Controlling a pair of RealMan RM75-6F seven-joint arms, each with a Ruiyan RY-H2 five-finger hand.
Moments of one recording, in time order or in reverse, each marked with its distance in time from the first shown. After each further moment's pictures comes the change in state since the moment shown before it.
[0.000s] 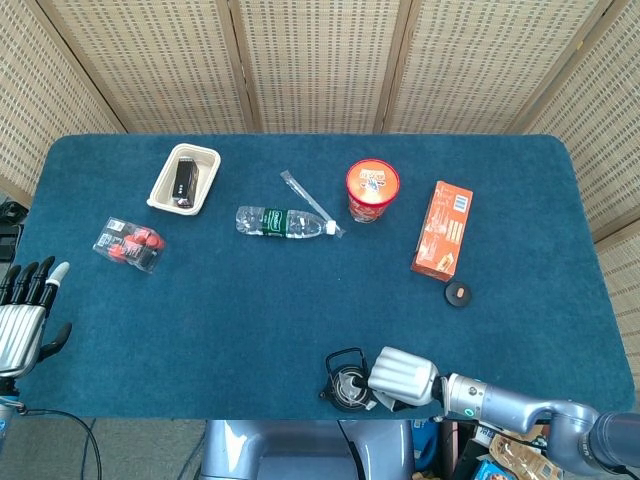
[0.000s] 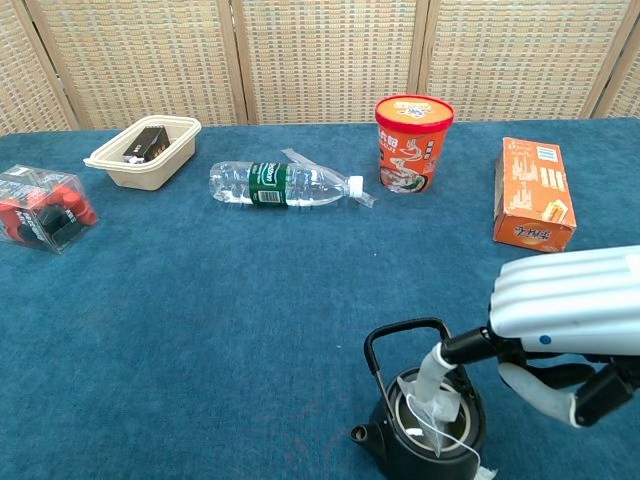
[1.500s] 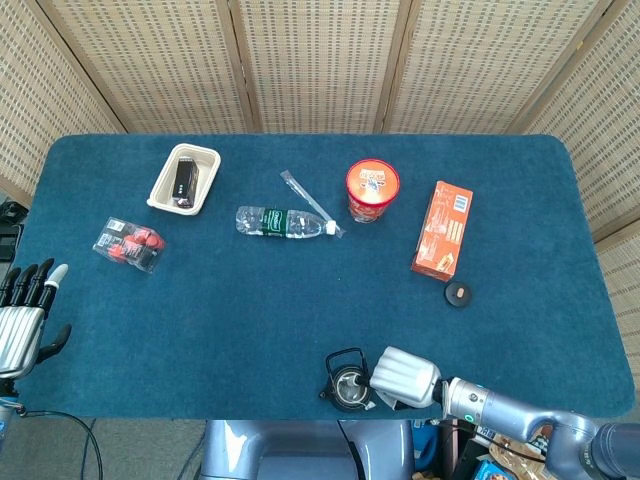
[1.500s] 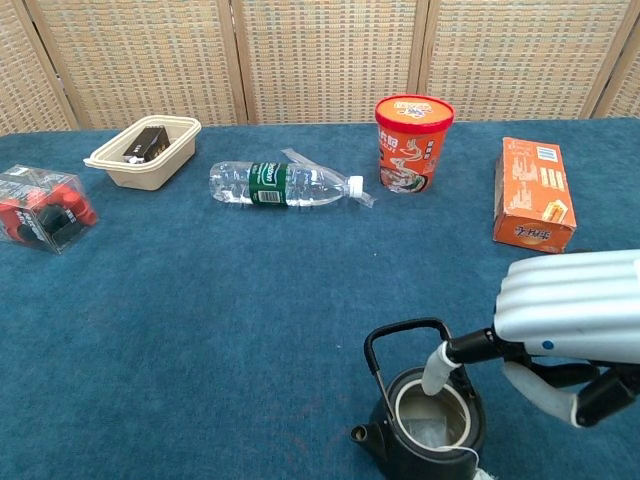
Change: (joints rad) left arm 0.003 -0.012 0.005 0.028 0.007 -0.001 -0.041; right arm -0.033 0.010 0.003 -0.062 0.084 -0.025 -0.175
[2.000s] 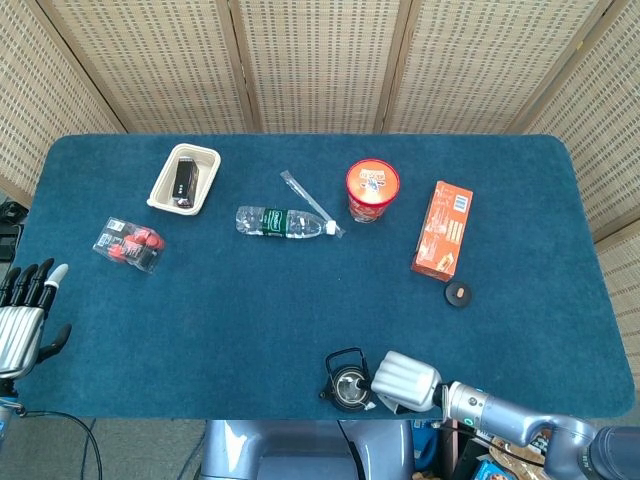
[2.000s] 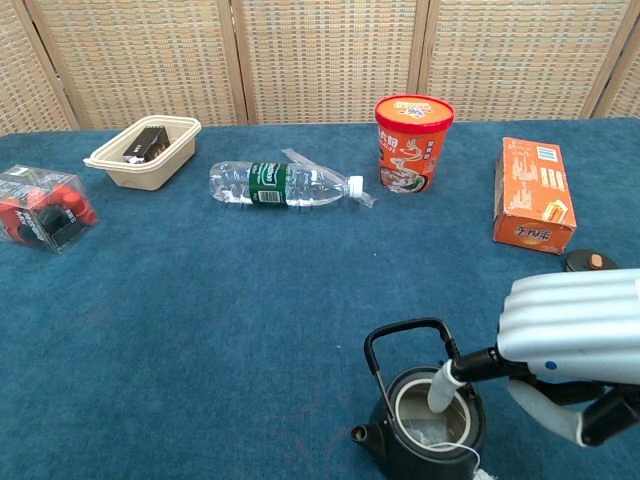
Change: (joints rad) left arm 0.001 0.000 -0.003 0.003 0.000 0.004 -0.005; right arm -0.016 -0.012 0.000 0.005 0.014 -0.004 -0.018
